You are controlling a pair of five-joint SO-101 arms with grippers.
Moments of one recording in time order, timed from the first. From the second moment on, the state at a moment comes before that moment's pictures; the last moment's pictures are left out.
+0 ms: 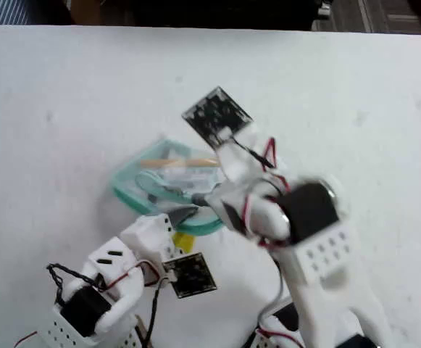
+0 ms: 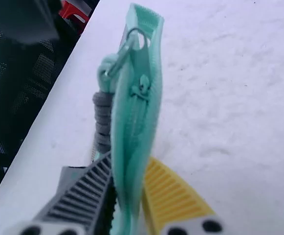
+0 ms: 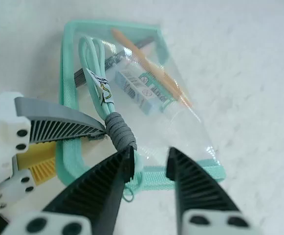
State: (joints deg) left arm 33.0 -104.5 88.2 54.1 -39.6; right arm -32.9 -31.3 4.6 97.8 12.8
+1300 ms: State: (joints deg) left arm 29.5 -104.5 88.8 52.4 -40.5; right arm -30.4 -16.3 -5.0 97.9 12.0
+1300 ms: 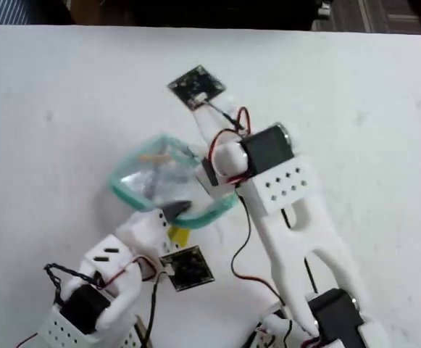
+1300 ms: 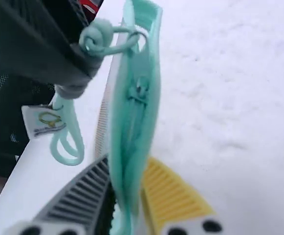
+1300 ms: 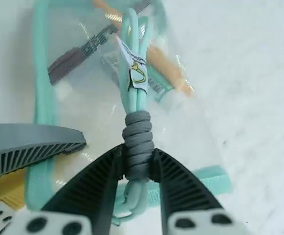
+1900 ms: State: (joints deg) left arm 22.8 -104.4 85.0 45.7 -15.7; right arm -34.8 -56.2 6.8 97.9 18.7
